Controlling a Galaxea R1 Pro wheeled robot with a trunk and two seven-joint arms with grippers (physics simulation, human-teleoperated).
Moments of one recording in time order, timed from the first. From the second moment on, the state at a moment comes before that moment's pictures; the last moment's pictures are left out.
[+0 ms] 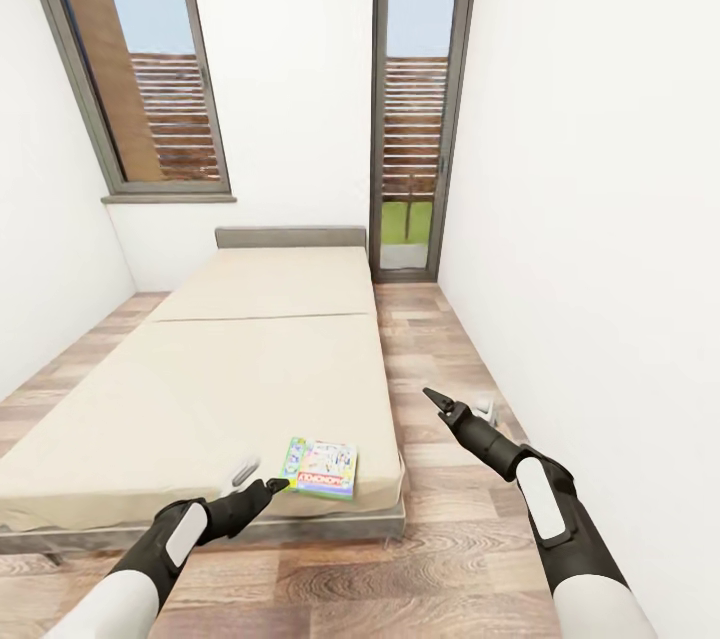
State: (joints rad) left arm -0.61 0.03 0.28 -0.43 0.38 0.52 -0.34; right arm -0.53 0.06 -0.30 -0.96 -0.59 0.60 0.56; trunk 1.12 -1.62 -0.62
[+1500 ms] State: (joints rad) left arm -0.62 0.03 0.28 -0.45 0.38 0.54 -0.48; right arm -0.53 0.06 -0.30 -0.94 -0.59 0.60 0.56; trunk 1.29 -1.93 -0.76
